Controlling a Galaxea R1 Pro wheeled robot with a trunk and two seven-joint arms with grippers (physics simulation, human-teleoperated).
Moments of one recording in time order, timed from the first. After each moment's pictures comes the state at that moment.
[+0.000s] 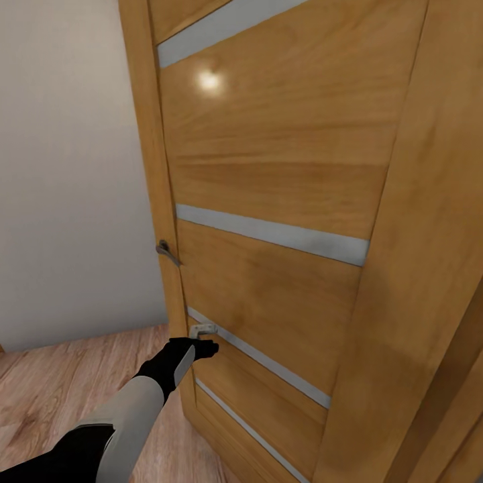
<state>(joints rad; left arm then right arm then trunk) -0.86 -0.17 0.09 -0.38 -0.02 0.41 0.05 0.12 -0.05 0.01 0.08 0.22 -1.04 -0.08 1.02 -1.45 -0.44</state>
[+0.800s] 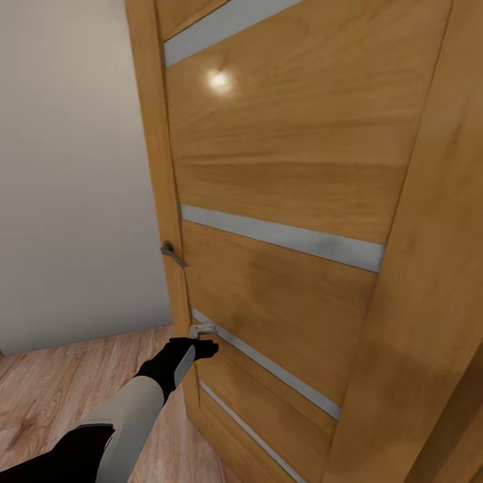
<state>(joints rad) -0.86 -0.17 0.09 -0.38 -0.02 0.41 0.05 0.12 -0.05 0.01 0.08 0.22 -1.04 -0.08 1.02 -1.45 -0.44</state>
